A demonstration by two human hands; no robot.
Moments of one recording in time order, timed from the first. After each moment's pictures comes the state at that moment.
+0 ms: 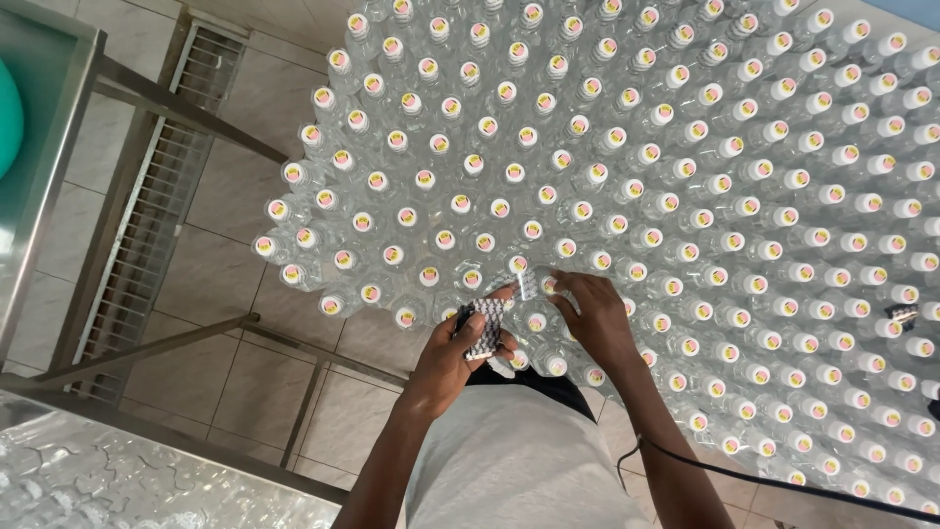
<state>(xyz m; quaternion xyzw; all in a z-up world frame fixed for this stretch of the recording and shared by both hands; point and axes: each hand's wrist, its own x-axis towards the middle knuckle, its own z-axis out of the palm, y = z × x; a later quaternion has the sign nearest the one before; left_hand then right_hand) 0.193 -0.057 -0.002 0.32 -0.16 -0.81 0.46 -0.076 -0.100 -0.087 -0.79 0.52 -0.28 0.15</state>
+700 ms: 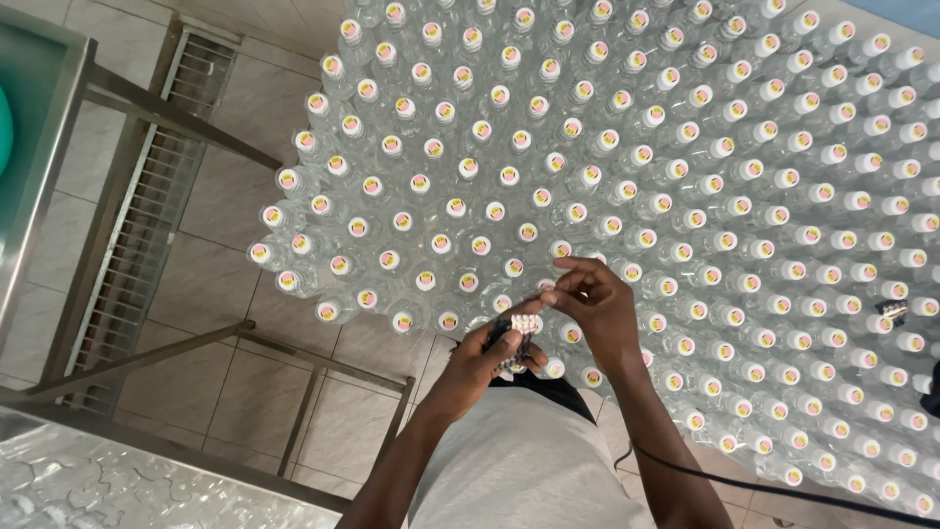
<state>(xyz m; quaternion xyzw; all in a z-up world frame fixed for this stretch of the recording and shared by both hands) 0.165 -0.058 -0.014 0.28 -0.28 -0.82 0.41 -0.047 -0.110 -0.007 -0.39 0.59 -0.43 0.55</state>
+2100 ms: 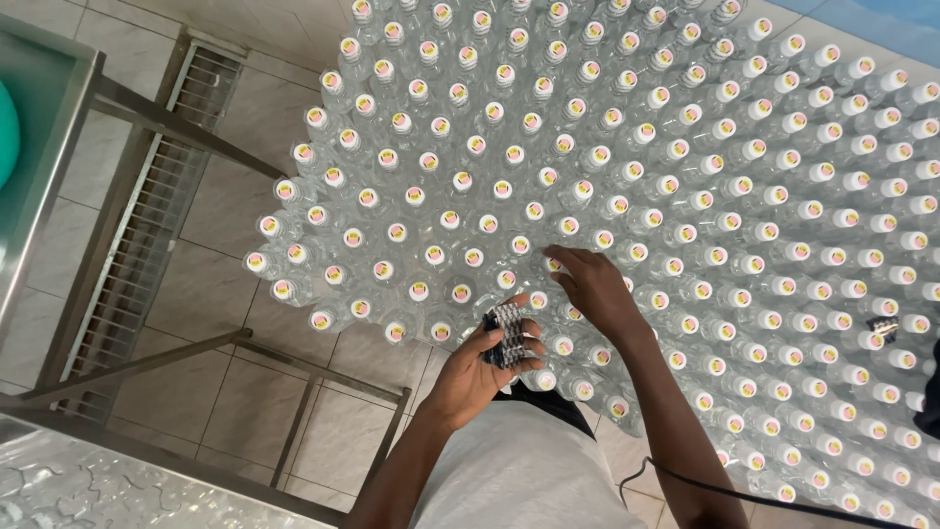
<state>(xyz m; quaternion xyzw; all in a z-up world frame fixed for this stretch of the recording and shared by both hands) 0.142 -0.059 -0.040 0.17 -0.07 -0.86 0.47 -0.087 -0.169 -0.050 -0.78 0.56 -0.09 0.28</state>
